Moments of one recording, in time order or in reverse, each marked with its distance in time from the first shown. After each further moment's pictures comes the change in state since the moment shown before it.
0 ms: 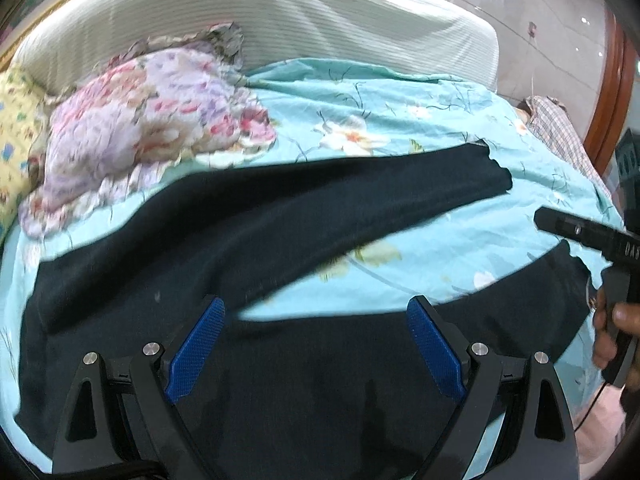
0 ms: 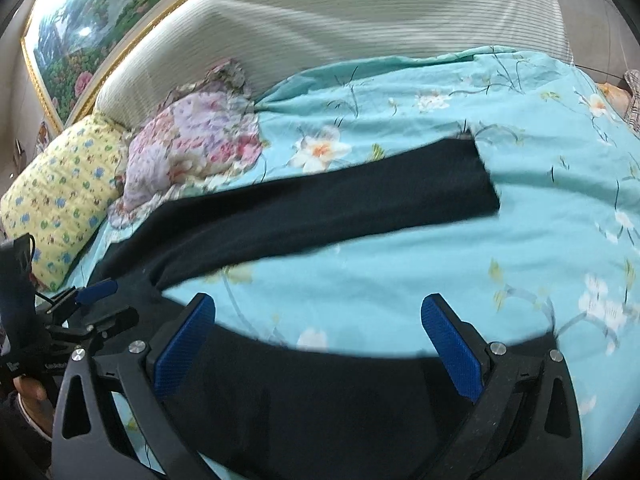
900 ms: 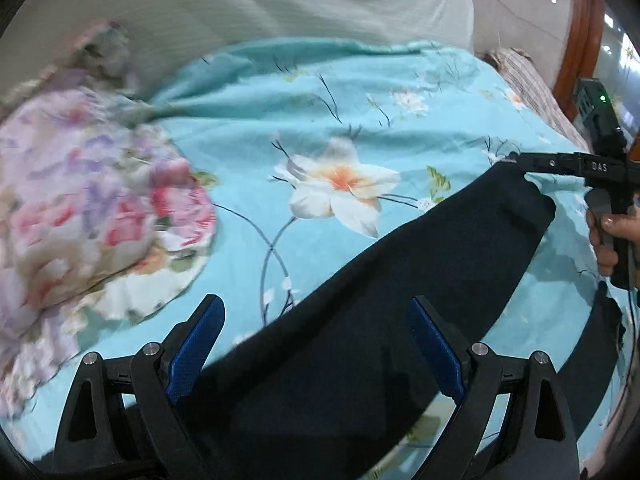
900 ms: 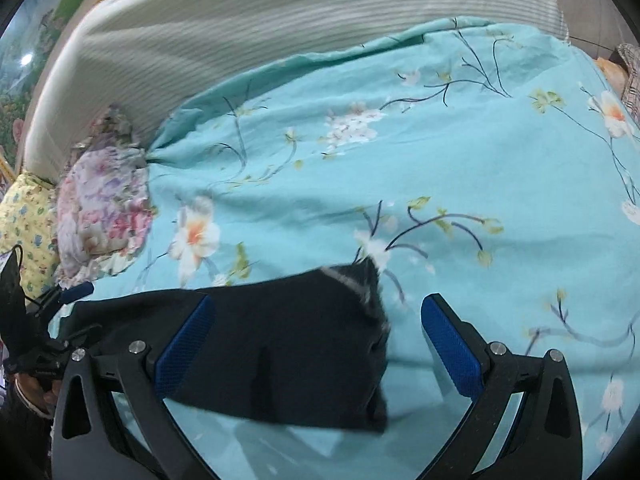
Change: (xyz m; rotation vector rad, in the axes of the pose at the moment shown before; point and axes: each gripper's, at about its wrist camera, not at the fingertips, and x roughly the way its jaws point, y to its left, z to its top) left arm 0.149 0.009 0.134 0.203 0.150 -0.176; right arm 0.099 -0.129 0.130 0.110 0.127 -0.084
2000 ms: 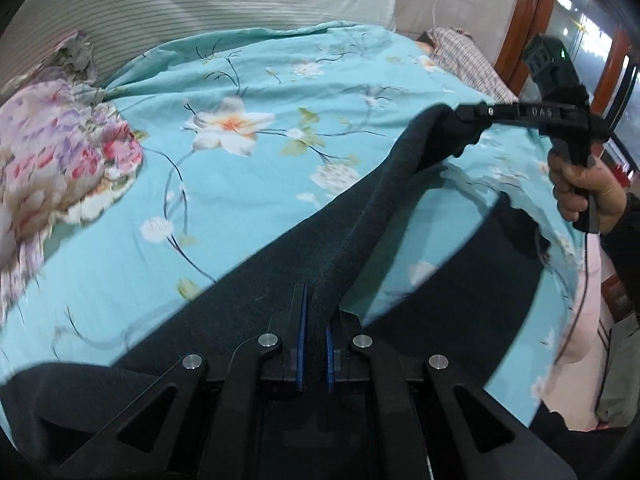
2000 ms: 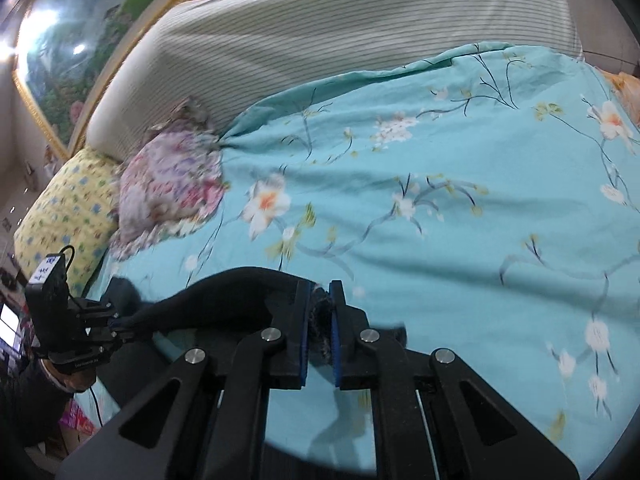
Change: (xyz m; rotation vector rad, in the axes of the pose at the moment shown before) left arm -0.083 -0.080 -0.091 0.068 0.025 -0.151; right arm -0.090 0.008 -0.060 -0.098 -0.047 0.178
